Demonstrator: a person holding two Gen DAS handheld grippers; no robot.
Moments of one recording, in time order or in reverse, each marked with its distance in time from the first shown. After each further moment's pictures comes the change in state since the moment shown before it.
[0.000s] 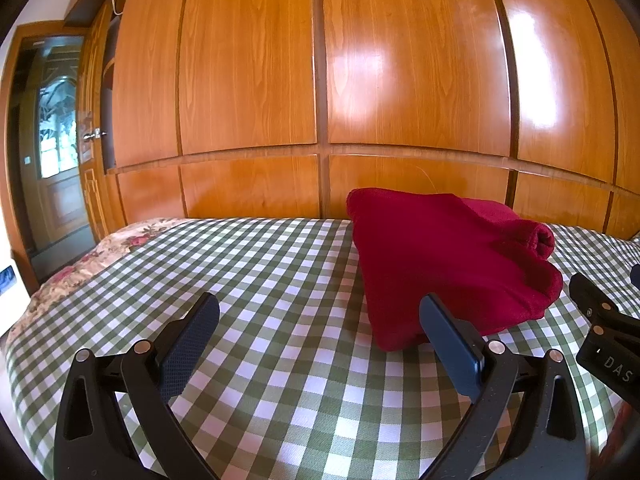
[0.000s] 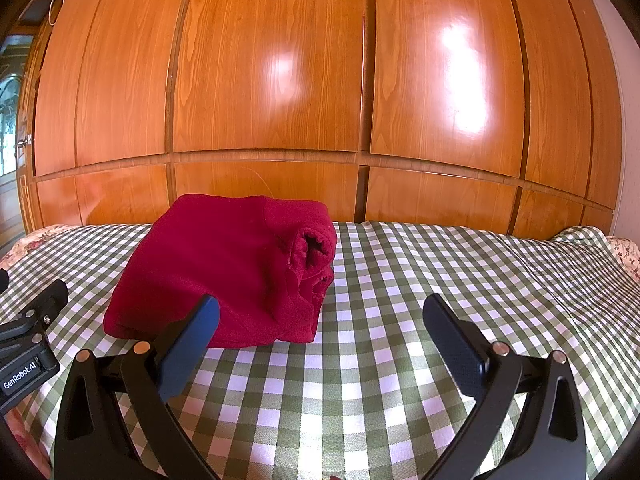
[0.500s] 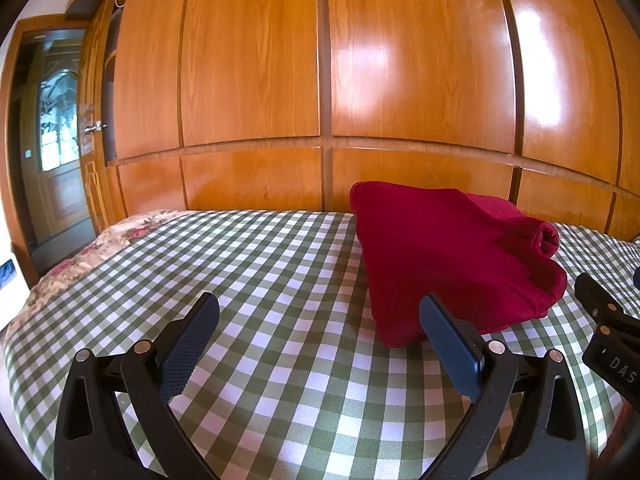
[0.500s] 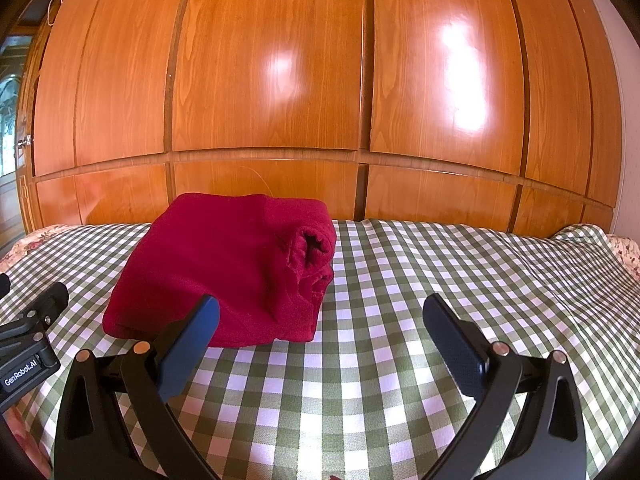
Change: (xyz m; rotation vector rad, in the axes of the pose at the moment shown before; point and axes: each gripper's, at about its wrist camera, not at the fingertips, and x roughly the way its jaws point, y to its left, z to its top) left arm 0.006 0.006 -0.001 -0.009 0.028 -0.009; right arm -0.001 -0.001 -0.002 0.005 0.008 0.000
